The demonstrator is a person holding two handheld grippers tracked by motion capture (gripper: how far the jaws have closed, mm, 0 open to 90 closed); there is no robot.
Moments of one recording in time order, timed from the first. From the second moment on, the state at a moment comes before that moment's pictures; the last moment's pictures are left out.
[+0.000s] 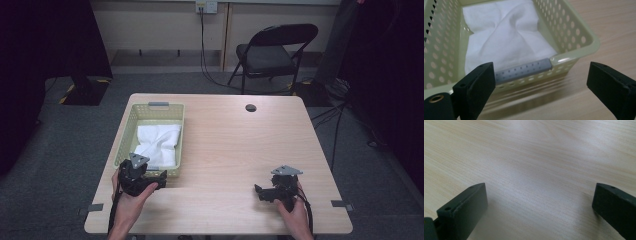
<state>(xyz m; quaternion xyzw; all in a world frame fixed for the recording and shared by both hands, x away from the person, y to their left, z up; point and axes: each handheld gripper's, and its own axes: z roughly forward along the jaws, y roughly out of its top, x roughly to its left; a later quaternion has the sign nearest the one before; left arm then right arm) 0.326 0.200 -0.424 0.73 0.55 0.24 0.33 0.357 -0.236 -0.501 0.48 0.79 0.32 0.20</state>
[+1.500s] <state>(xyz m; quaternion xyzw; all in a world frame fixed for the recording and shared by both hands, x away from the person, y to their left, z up) 0.327 0.213 -0.488 0.75 0.59 0.19 0.24 0.357 -0.236 -0.501 0.48 0.79 0.32 0.20</state>
